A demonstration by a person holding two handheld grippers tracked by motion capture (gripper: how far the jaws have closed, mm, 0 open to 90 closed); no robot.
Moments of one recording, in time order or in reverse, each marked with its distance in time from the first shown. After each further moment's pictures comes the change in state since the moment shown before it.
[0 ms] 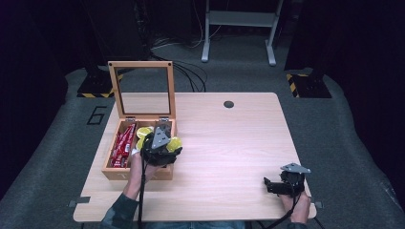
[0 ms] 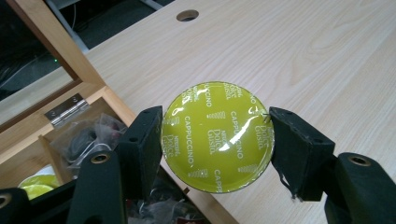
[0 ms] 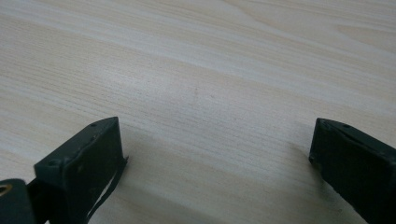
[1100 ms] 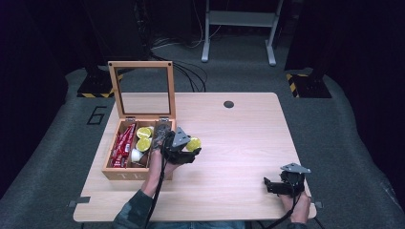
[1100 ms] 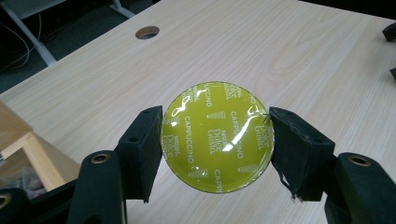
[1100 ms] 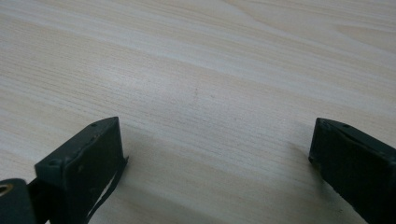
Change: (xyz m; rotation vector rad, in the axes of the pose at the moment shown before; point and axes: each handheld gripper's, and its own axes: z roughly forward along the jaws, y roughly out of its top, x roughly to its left) left arm -0.033 0.025 0.038 -0.028 -0.092 0.022; right arm 0.000 0.000 0.000 -0.002 -0.004 0.003
